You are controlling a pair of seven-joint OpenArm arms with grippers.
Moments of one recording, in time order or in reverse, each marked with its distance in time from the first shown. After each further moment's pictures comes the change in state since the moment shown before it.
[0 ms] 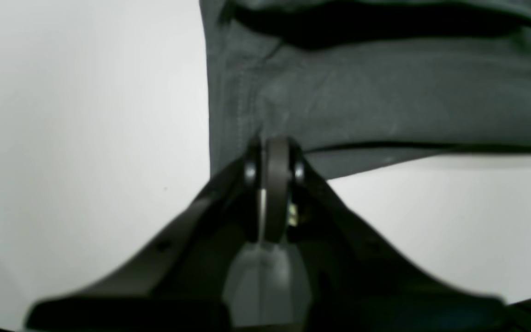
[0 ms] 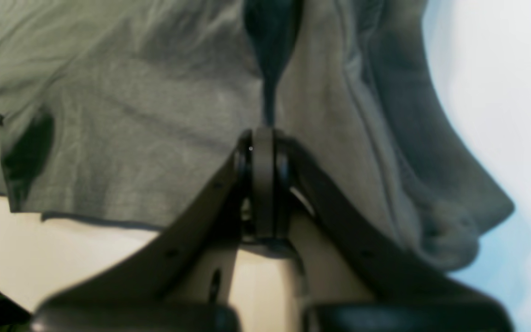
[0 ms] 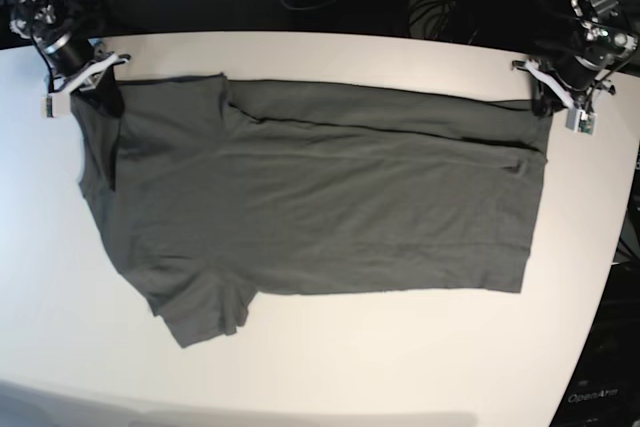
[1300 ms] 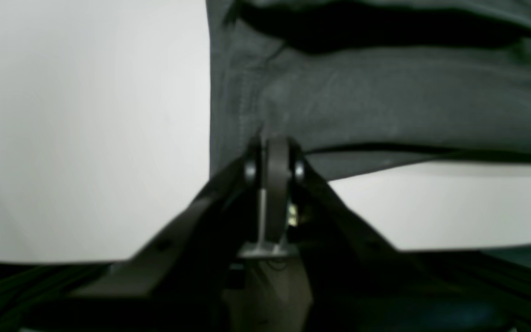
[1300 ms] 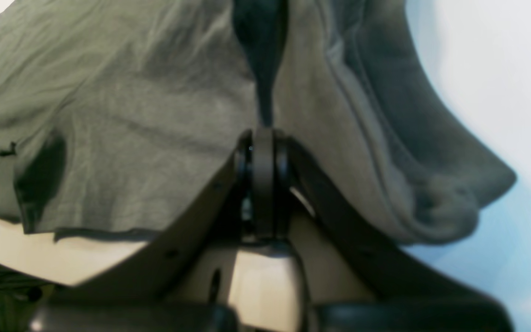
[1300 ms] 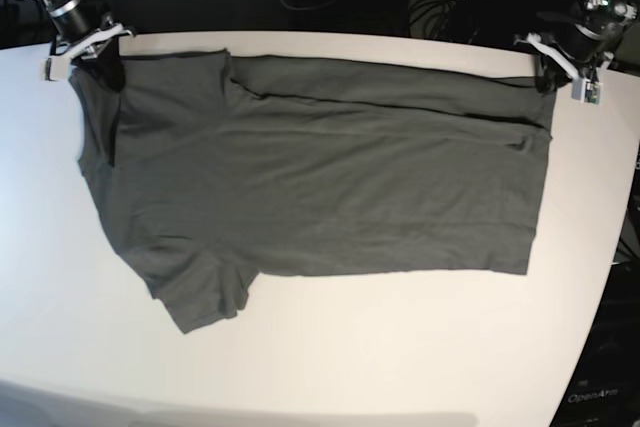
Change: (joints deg) left arm 7.5 0.3 -0.5 0.9 -2.2 0.7 -5.6; right arm -6.7 -4.2 2.3 0.6 0.5 0.4 7.6
